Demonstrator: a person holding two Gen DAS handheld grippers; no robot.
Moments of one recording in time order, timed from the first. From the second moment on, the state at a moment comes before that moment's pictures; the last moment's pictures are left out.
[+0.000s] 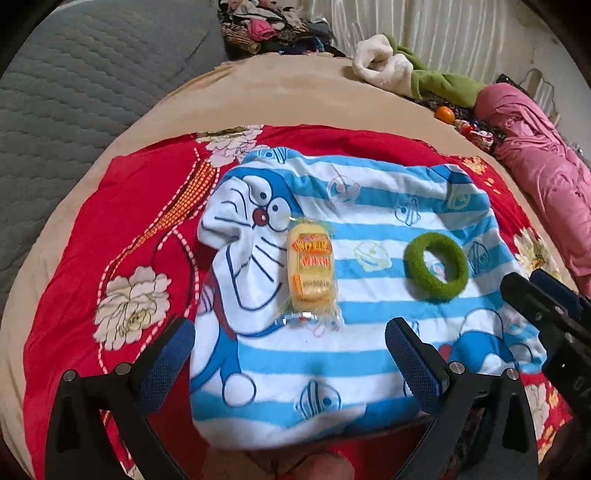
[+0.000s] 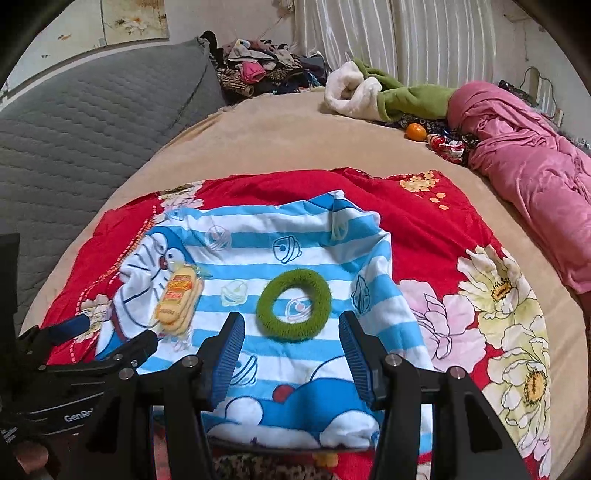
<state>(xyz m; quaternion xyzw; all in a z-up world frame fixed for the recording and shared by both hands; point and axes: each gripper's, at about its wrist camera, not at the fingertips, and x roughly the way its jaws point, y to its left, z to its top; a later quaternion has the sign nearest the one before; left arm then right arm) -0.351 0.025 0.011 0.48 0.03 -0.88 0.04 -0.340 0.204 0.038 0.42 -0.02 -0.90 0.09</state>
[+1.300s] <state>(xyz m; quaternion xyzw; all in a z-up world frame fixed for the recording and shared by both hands) -0.223 0.034 0.087 0.41 0.02 -0.91 0.05 -0.221 0.220 0.112 0.37 -0.02 -0.93 0.08</state>
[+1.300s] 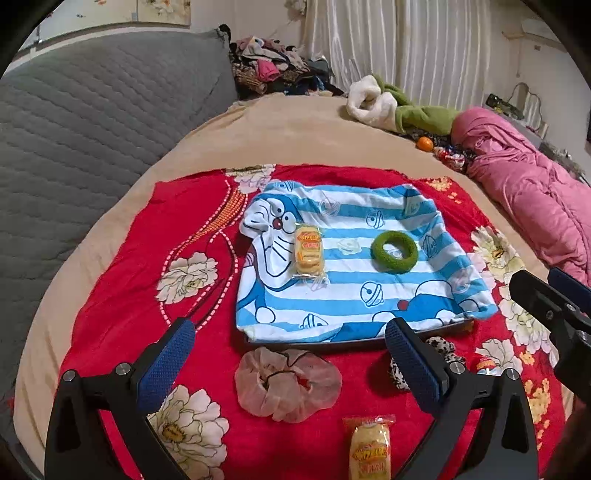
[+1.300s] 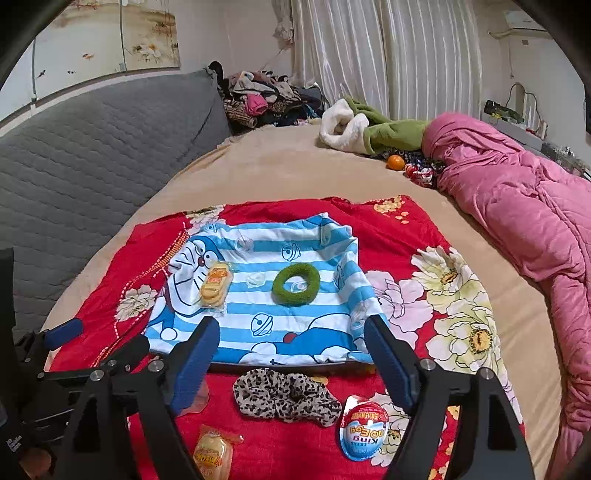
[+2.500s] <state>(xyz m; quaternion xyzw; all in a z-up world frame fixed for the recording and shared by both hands) -0.121 0.035 0.143 0.34 0.03 -0.94 0.03 -0.114 0.241 0.172 0.30 0.00 -0.95 0.08</state>
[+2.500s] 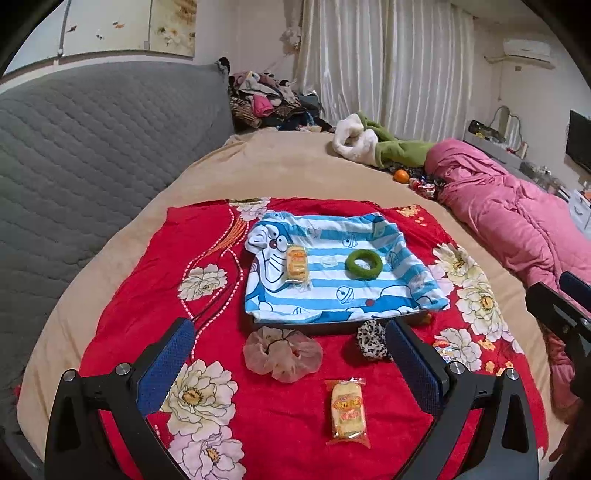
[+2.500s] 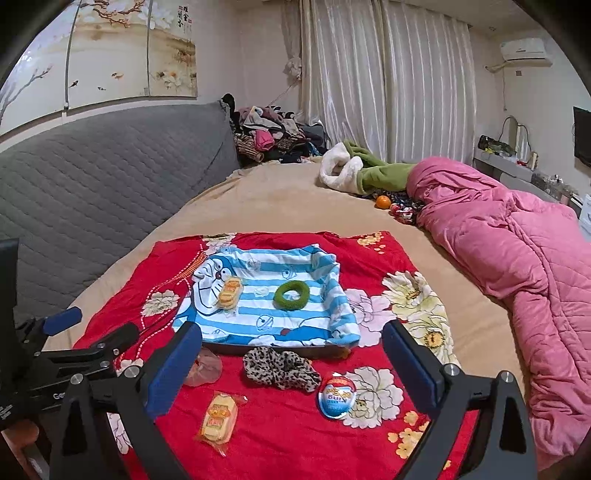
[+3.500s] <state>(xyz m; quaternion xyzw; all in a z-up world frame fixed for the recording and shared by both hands) -0.062 0.059 0.103 0.36 0.02 -0.93 0.02 -0.064 0.276 0.132 0.32 0.01 -0.94 0.05</state>
